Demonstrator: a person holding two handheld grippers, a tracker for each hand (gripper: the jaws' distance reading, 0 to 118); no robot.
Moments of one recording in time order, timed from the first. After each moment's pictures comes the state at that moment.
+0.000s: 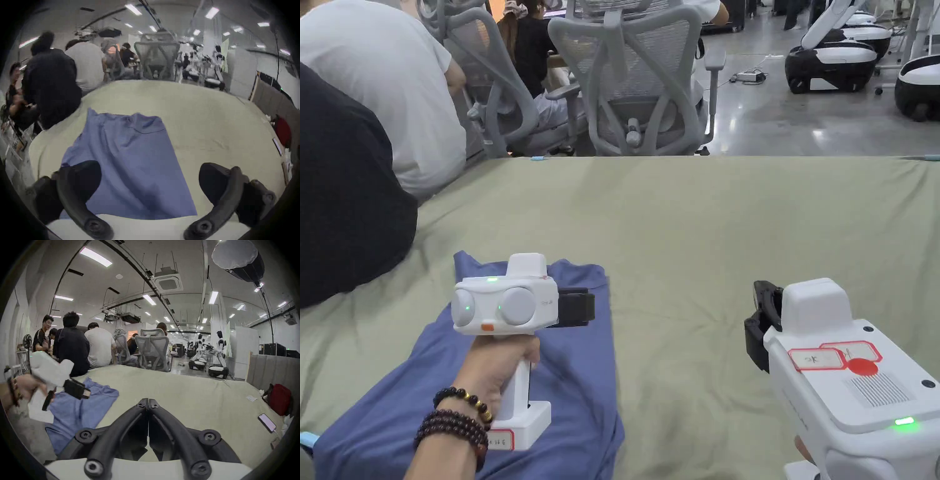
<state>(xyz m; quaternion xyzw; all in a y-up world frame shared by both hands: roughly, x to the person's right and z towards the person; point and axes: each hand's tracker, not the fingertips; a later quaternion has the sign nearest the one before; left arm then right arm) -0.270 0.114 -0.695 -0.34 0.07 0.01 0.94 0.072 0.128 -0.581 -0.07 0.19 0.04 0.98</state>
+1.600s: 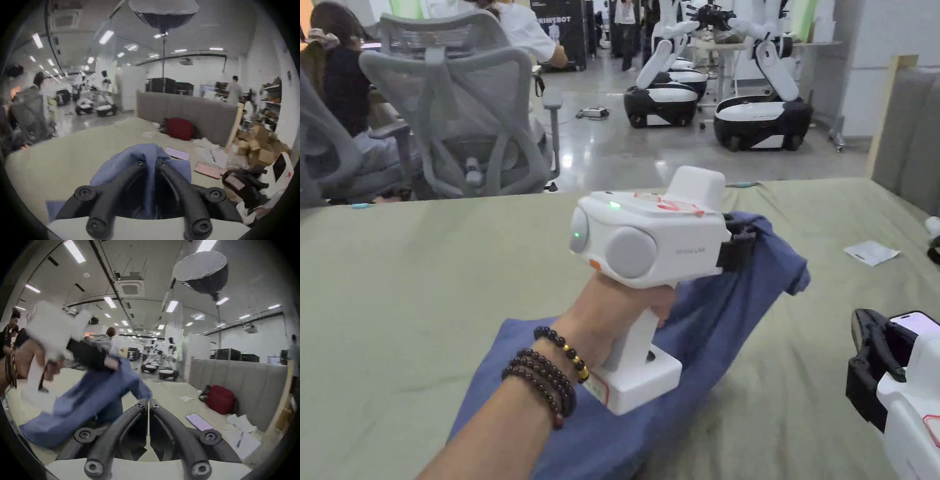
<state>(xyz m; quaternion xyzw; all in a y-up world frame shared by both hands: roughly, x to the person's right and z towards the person) 0.104 0.230 -0.701 -0.16 -0.46 -0.04 0.87 0.270 0.160 -0.503 -0.04 -0.07 0.05 1.00</state>
